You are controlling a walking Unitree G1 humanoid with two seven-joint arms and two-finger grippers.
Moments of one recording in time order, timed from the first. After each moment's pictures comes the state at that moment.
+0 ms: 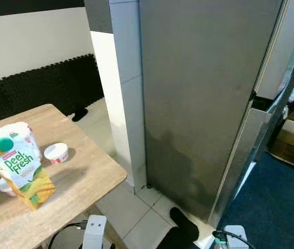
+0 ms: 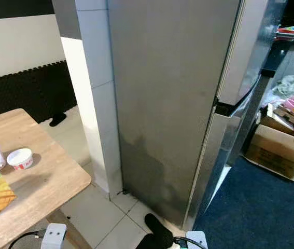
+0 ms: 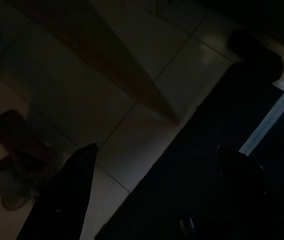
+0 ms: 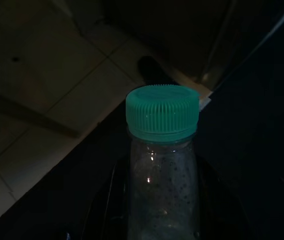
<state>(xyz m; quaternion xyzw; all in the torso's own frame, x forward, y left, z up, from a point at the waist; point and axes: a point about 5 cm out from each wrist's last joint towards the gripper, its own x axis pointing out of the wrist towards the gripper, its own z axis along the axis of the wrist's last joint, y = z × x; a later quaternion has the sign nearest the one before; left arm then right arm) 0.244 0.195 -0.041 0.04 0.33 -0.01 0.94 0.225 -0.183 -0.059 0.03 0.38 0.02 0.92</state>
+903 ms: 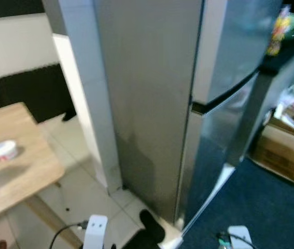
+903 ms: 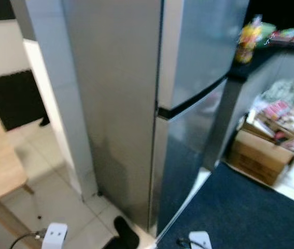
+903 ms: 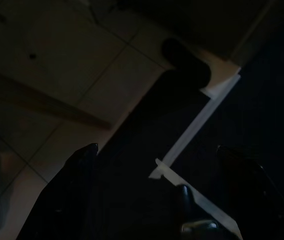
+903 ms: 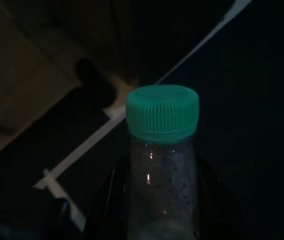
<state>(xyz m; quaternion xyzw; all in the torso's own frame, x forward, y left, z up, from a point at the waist) 0.247 0.193 -0.039 0.05 0.33 -0.02 0.94 0.223 -0.182 -0.060 0.03 0.38 0.03 0.92</state>
